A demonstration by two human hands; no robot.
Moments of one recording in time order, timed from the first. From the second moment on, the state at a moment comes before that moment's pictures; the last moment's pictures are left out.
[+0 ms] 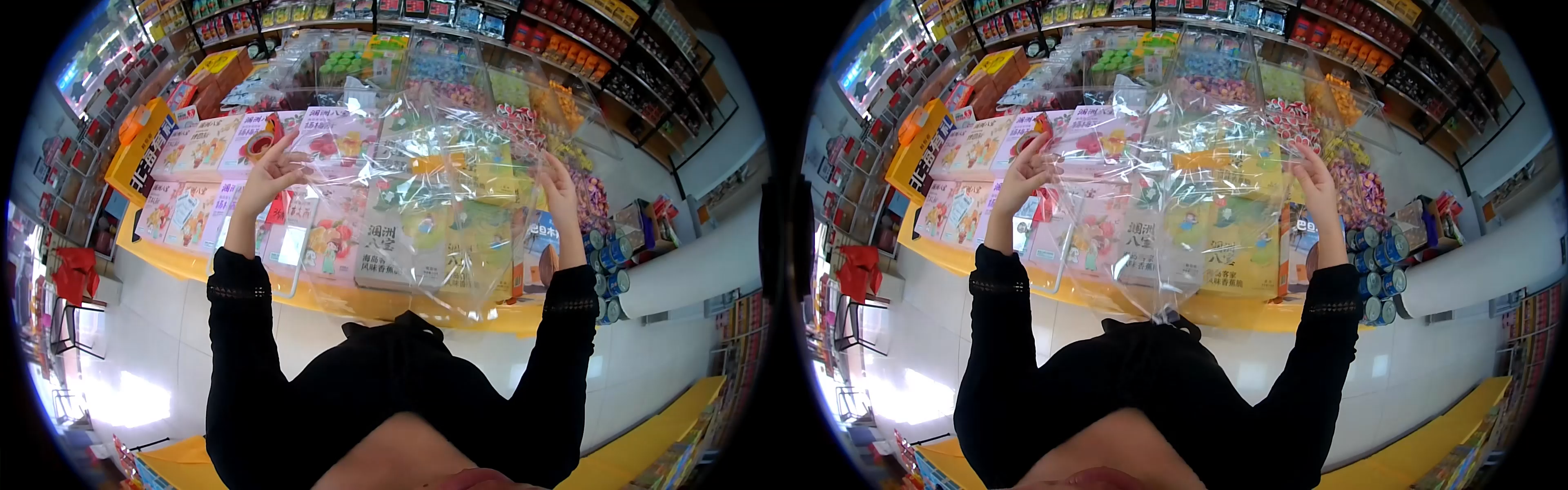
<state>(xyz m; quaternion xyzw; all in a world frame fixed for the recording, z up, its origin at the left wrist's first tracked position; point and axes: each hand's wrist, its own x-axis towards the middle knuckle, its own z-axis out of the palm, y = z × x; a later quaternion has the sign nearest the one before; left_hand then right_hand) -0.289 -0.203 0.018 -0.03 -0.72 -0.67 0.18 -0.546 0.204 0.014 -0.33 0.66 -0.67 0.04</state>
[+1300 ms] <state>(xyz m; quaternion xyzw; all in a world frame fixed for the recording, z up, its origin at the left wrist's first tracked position) -0.282 -0.213 0.014 -0.01 -0.65 -0.74 0.16 -0.545 0.230 0.029 -0.26 0.54 -0.80 0.05</state>
